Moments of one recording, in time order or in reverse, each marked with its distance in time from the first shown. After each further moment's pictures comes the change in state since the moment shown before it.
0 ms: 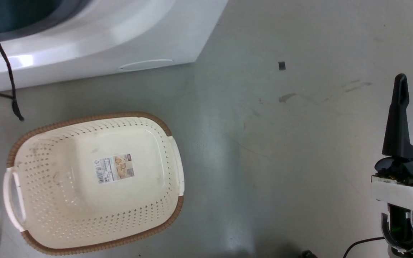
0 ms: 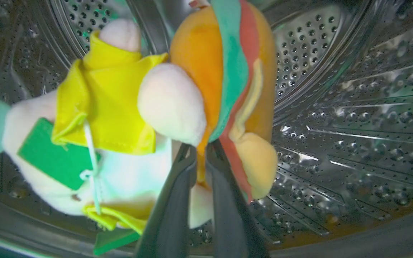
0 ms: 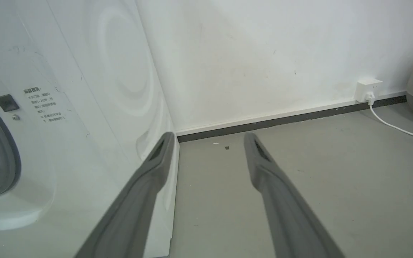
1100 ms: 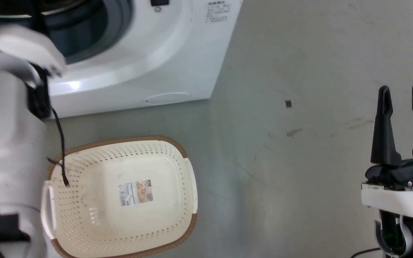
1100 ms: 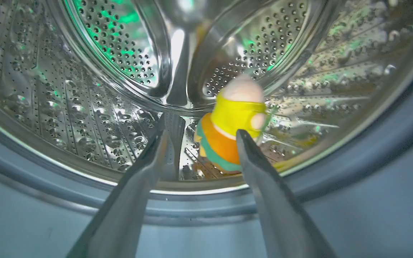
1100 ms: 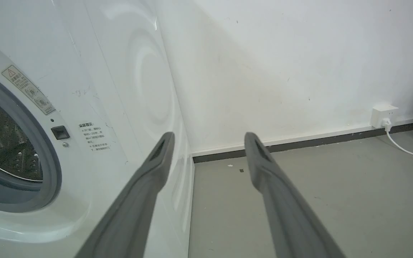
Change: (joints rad) left arm 0.274 -0.091 0.014 -0.034 0.027 0.003 -0.011; right arm 0.021 0.000 0.014 0.043 -0.039 0.000 0.000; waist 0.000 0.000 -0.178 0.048
